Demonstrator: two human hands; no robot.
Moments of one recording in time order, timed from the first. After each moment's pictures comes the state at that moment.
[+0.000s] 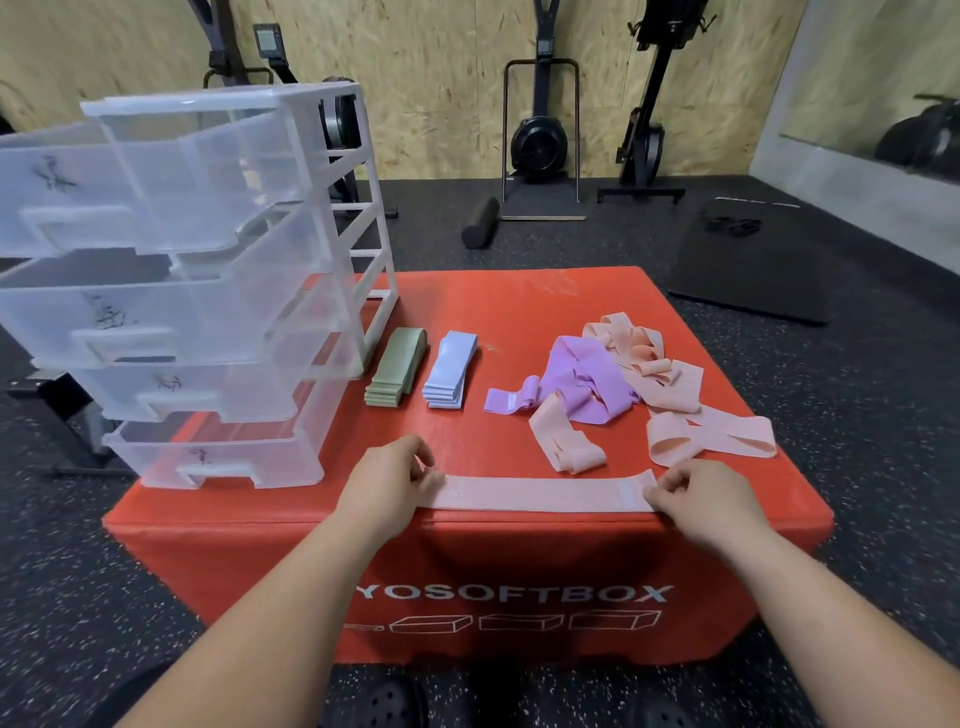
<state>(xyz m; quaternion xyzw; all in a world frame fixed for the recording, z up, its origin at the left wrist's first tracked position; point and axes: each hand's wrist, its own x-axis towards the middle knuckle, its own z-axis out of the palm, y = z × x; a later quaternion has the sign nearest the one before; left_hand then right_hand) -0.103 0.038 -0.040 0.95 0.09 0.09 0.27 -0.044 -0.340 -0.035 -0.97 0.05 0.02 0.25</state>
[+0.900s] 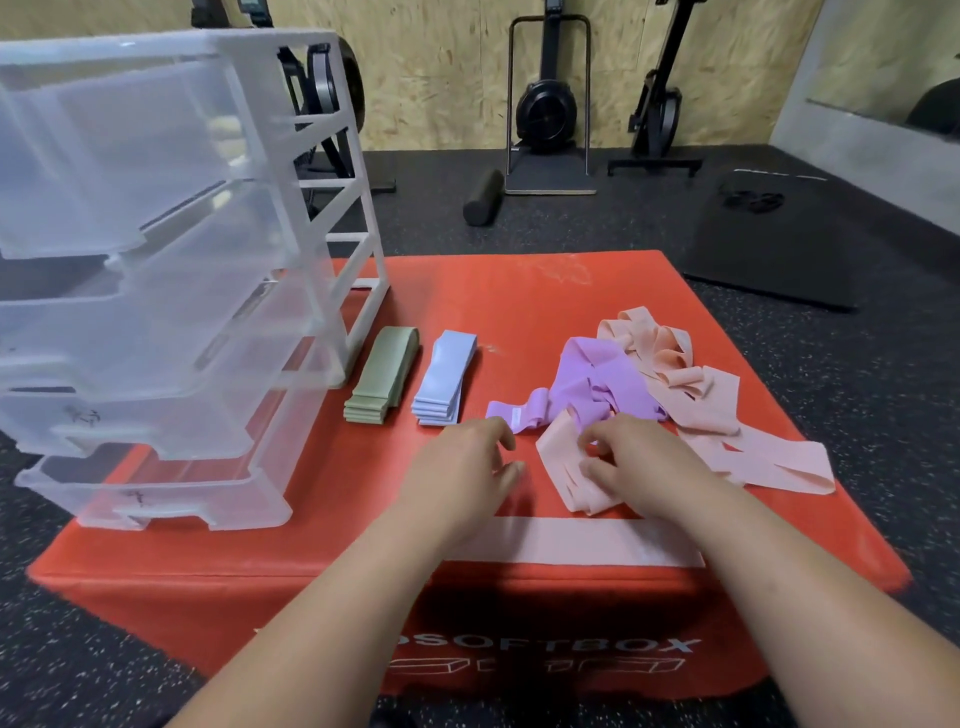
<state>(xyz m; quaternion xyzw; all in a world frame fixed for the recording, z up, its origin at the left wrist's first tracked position) -0.030 -0.030 -0.017 0.97 -0.02 0.09 0.24 0.041 -0.260 -0.013 -0.97 -0.19 0.05 0.14</state>
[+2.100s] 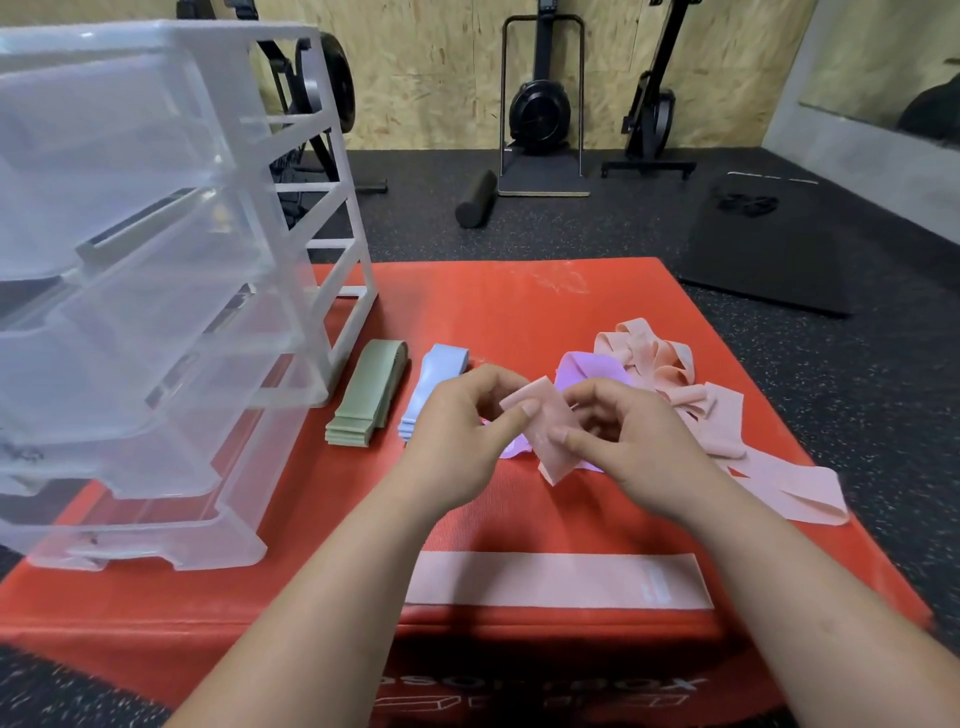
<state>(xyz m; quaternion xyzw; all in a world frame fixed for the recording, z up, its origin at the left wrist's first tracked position) 0.007 -0.034 0.031 0.82 -0.06 0.11 0.56 0.050 -0.245 0.023 -0.81 -0.23 0.06 0.54</state>
